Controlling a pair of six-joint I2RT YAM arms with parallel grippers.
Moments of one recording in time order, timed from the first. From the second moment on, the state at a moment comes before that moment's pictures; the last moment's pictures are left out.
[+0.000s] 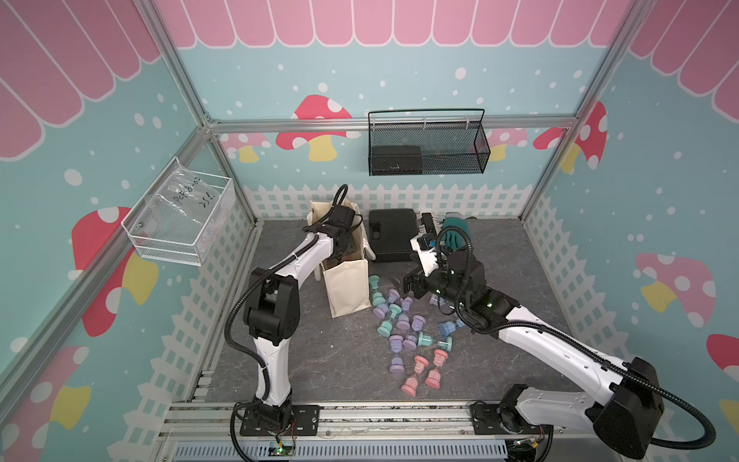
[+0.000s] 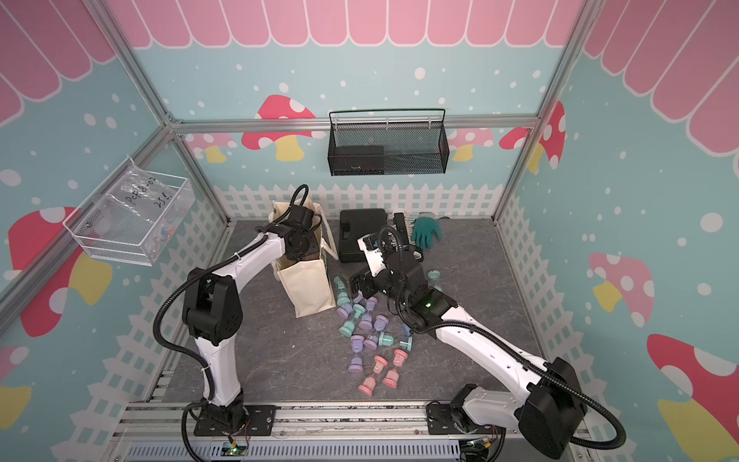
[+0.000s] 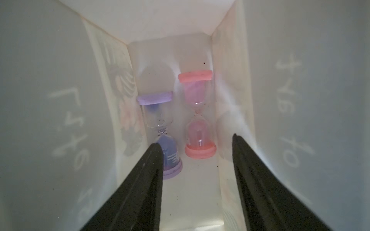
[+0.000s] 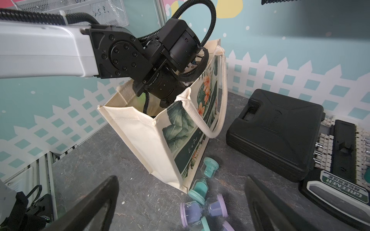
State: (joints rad) left arm -0.31 2.02 1.73 -0.72 -0.21 -0.60; right arm 0.72 1.21 0.96 0.00 -0.12 0.15
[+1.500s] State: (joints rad) left arm -0.60 1.20 1.37 -0.68 -0.11 -0.47; right arm 0.68 1.08 0.79 -0.19 -0.09 0.24
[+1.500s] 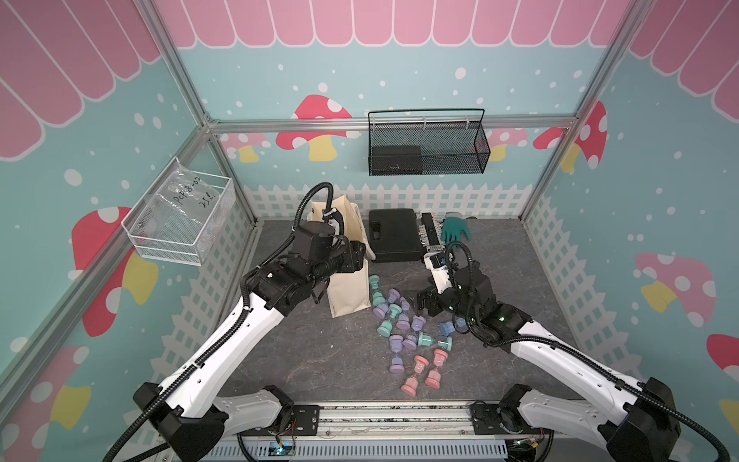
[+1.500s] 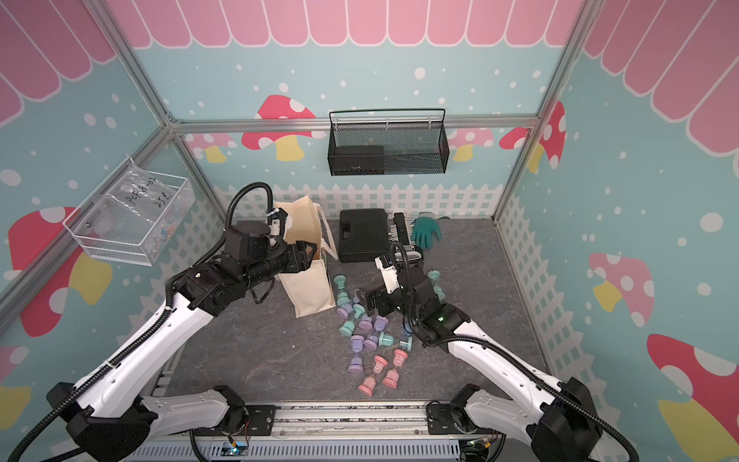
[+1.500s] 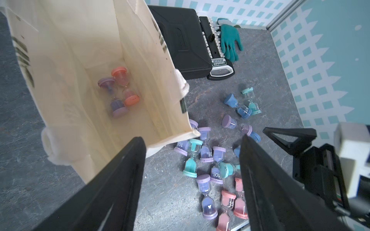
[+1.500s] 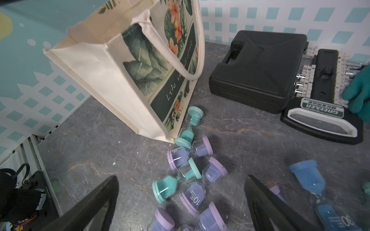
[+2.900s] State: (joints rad) left arm -0.85 1.48 0.90 -0.40 -0.13 -0.50; right arm 0.67 1.00 0.50 -0.12 -0.18 0.33
